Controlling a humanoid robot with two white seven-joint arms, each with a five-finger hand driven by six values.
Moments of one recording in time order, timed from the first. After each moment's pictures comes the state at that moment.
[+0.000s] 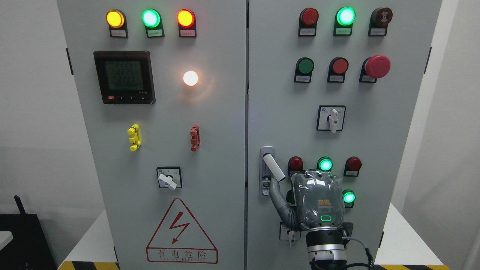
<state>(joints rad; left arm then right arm) 0.00 -0.06 0.00 0.00 -0.08 -0.05 0.02 -0.46 0.15 0.21 -1.74 1.58 0.20 -0.03</state>
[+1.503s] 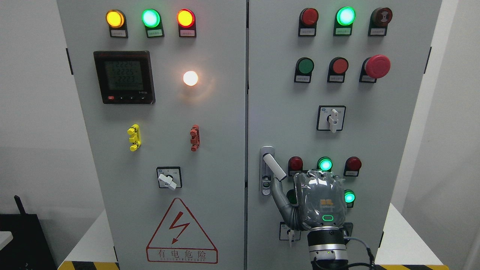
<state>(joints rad) 0.00 -0.06 0.00 0.00 -0.08 -0.05 0.02 -0.46 0.15 0.21 -1.74 1.58 0.21 -0.03</state>
